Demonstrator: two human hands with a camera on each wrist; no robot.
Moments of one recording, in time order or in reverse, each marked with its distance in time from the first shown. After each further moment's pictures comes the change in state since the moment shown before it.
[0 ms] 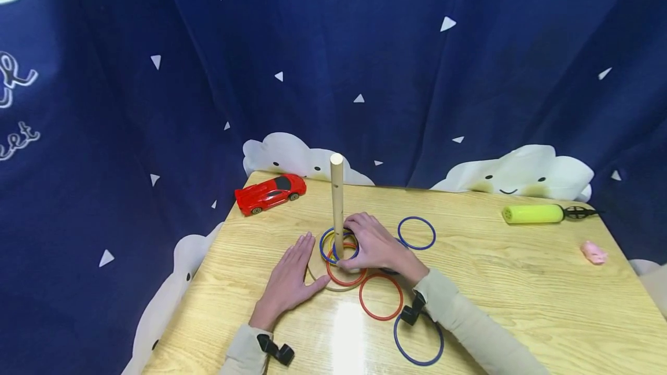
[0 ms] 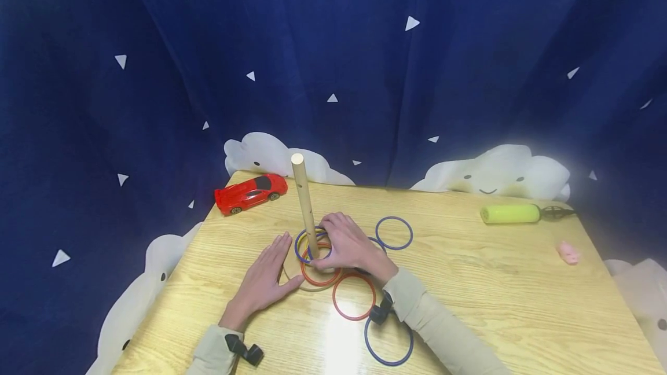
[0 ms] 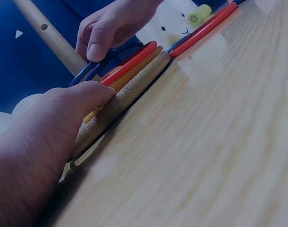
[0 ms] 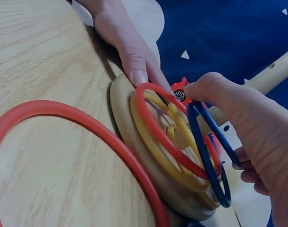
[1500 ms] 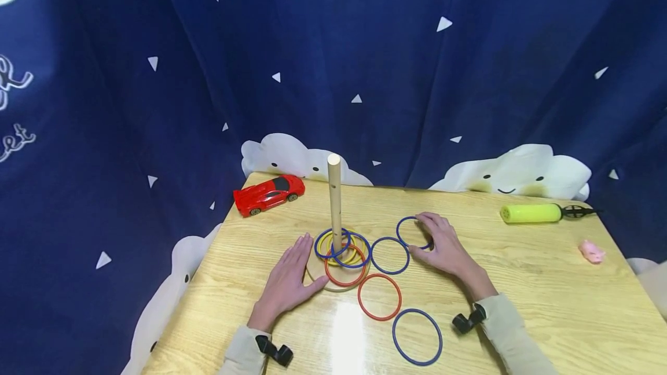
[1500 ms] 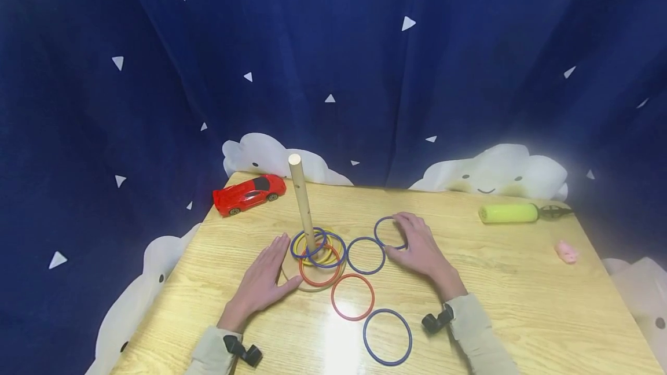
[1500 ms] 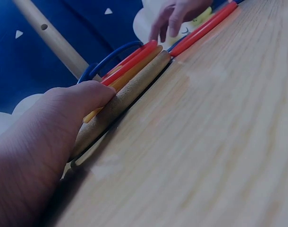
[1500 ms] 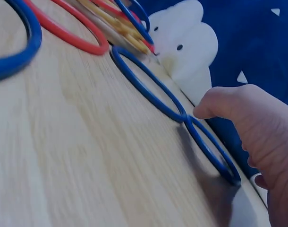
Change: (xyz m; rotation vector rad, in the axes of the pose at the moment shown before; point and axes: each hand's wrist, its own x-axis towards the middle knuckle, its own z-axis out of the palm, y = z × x) left_hand -0.001 -0.001 0.001 -0.026 0.012 0.008; right_hand -0.122 0.104 -0.034 0.091 0.227 0.277
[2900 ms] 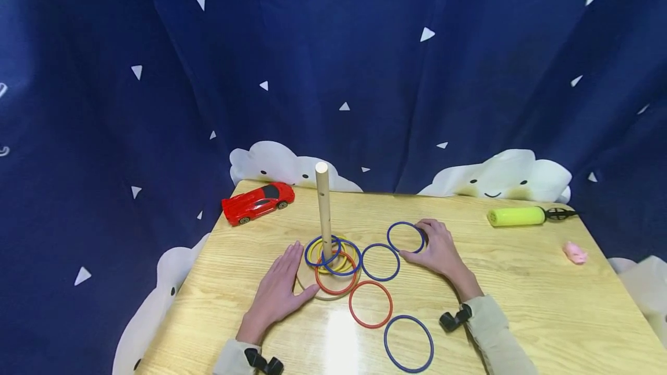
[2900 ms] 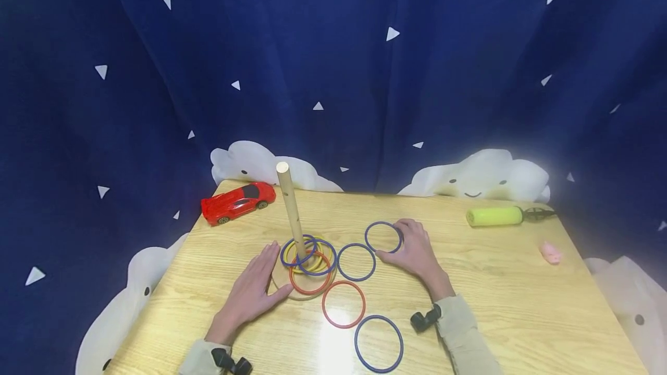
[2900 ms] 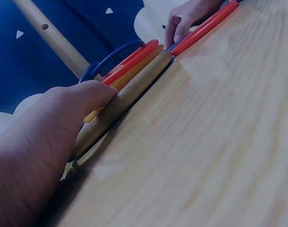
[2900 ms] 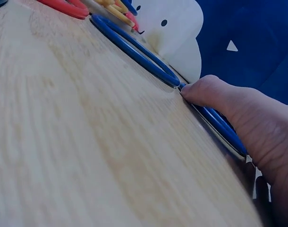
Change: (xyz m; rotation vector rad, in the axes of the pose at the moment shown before) left_hand -0.002 0.004 -0.002 -0.021 0.027 -0.003; right_hand -0.004 0.026 0.013 -0.051 0.091 0.143
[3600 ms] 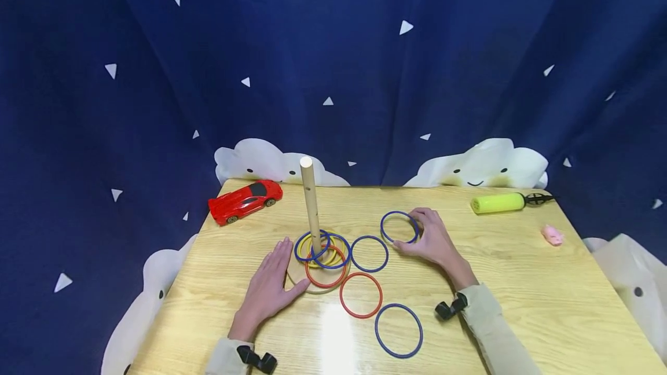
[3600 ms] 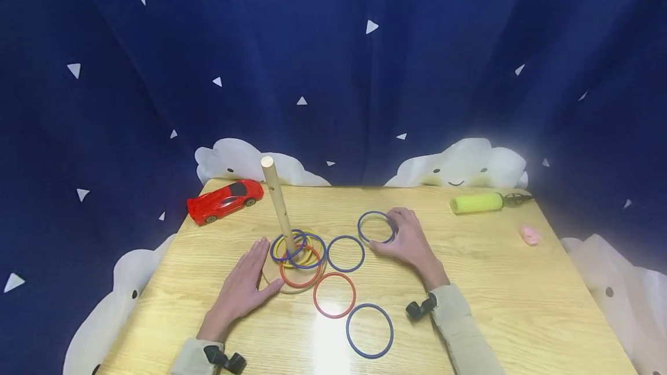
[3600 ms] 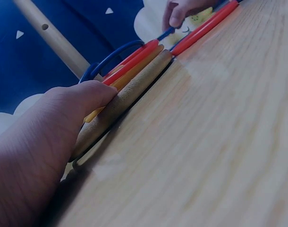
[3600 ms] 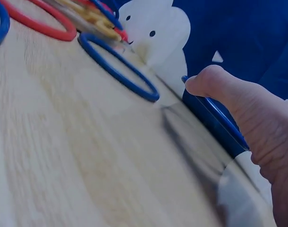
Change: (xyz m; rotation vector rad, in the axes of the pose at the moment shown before) left_hand 0.001 -0.002 0.002 0.000 0.019 0.022; right_hand -0.004 -0.008 -0.026 0.040 0.066 -0.043
